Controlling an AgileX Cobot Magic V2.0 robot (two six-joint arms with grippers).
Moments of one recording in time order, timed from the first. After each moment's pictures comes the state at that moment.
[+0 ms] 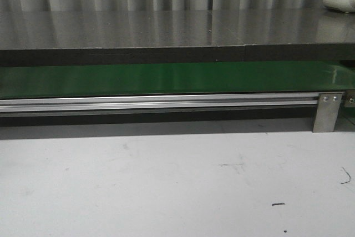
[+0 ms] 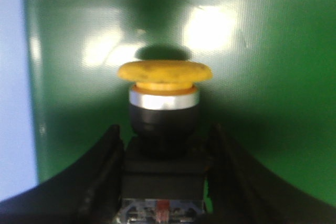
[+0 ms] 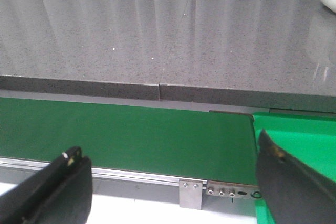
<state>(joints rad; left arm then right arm) 0.19 2.04 -1.78 -0.06 1.21 0.19 0.14 0.51 -0.54 0.13 0.26 -0.07</state>
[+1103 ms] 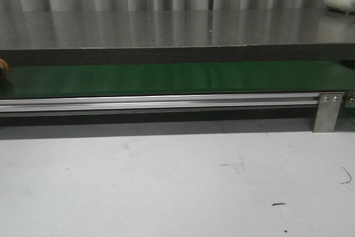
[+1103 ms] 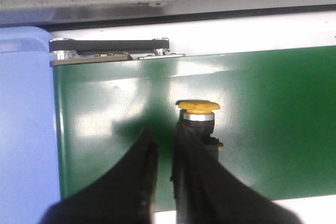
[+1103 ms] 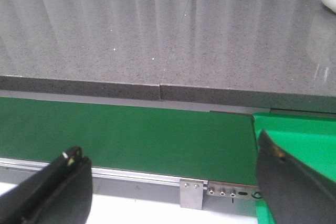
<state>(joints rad) 0.15 1.87 -1.91 -0.12 1.25 0.23 0.14 0.51 -0.54 0.13 0.26 -0.07</state>
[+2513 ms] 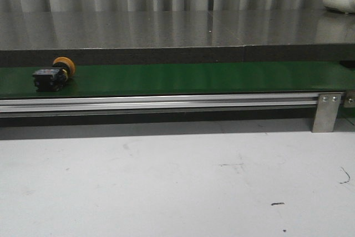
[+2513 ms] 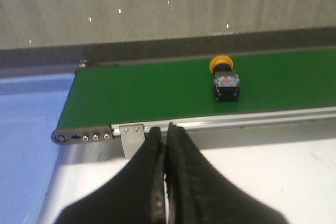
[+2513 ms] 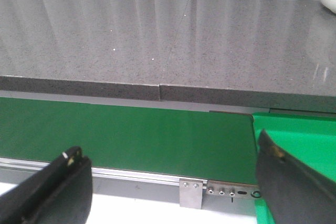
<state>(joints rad) 0.02 0.18 -0.33 -0.13 0.44 0.18 0.14 0.51 -0.54 0.13 0.26 -0.07</state>
